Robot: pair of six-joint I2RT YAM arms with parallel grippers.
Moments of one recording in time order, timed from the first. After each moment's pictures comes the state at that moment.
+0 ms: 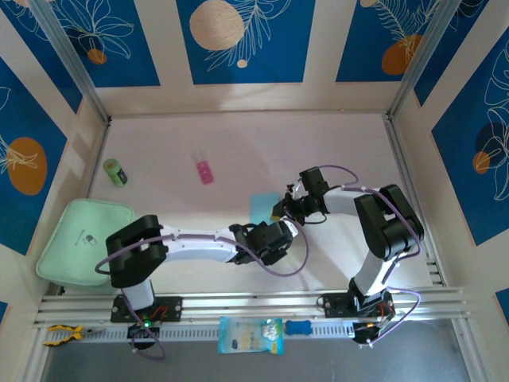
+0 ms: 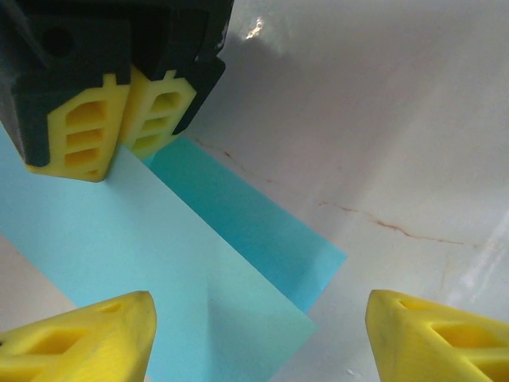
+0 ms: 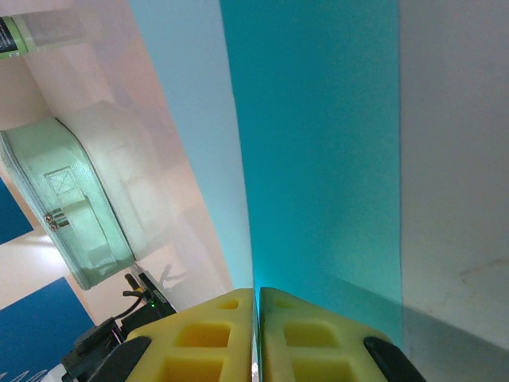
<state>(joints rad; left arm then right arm) -1.24 1.75 1.06 -0.35 -0.34 -0.11 0.37 1.73 0.79 -0.16 -0.78 0.82</state>
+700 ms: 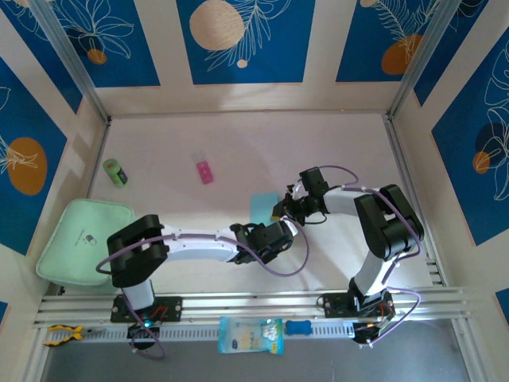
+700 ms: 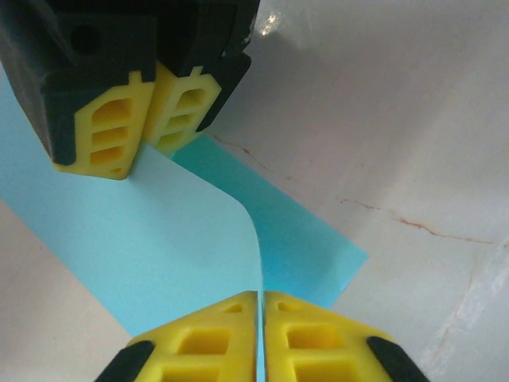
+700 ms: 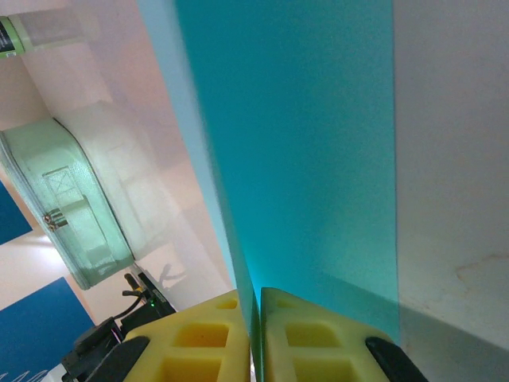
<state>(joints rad) -1.24 1.75 1.06 -0.36 -0.37 -0.11 0.37 1.73 0.79 -0.17 -0.78 0.82</state>
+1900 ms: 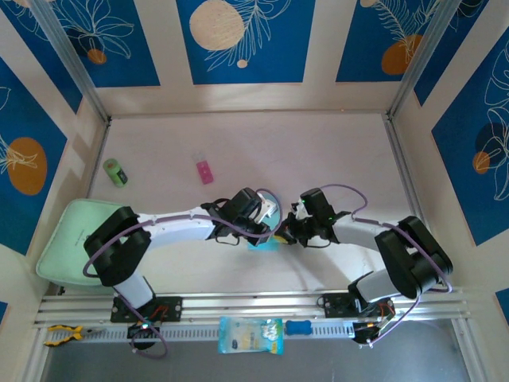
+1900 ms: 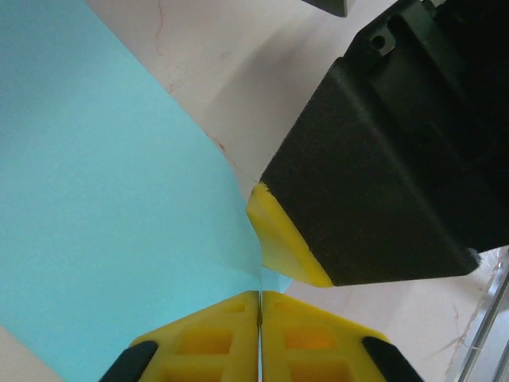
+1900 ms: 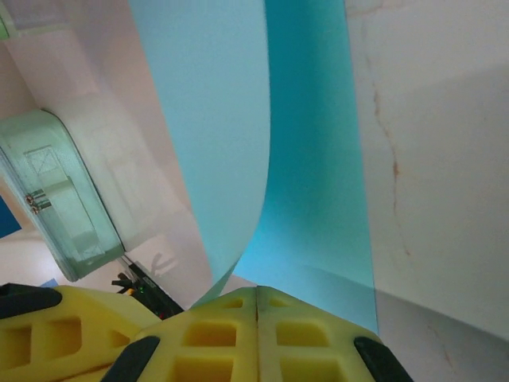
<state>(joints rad) -0.93 1.64 0.94 -0.23 0.28 -0.31 0.50 1.43 0.50 -0.03 -0.66 1.04</state>
